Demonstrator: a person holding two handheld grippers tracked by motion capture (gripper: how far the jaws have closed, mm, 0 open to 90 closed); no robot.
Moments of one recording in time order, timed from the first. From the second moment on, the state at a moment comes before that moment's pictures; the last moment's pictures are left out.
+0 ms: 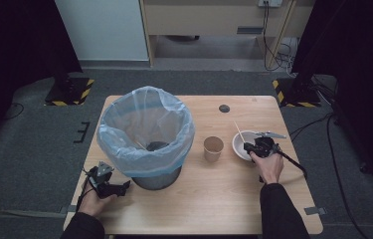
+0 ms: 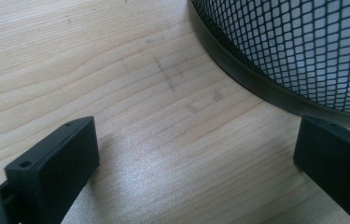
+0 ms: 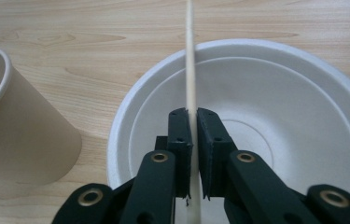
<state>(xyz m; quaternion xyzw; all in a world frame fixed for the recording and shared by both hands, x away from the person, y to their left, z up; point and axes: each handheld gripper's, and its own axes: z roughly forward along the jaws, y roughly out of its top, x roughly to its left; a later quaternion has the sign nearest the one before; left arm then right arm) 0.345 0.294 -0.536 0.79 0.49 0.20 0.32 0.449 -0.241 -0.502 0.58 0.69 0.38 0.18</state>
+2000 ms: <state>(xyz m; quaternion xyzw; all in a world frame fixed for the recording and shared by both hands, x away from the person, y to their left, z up) 0.345 0.293 -0.536 0.79 0.49 0.20 0.32 0.411 -0.259 -0.376 0.48 0.56 0.62 0.25</state>
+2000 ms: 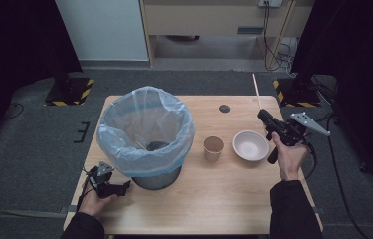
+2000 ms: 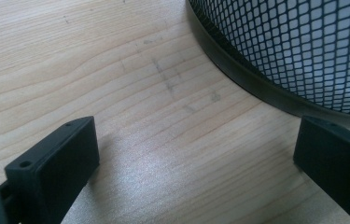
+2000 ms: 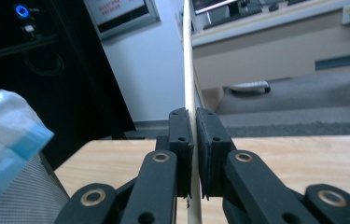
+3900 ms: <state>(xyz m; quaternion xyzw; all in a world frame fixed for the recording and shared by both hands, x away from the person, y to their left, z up) 0.345 0.293 -0.536 0.79 0.49 0.20 0.32 0.388 -0.197 -0.265 0.34 0.54 0.72 0.26</state>
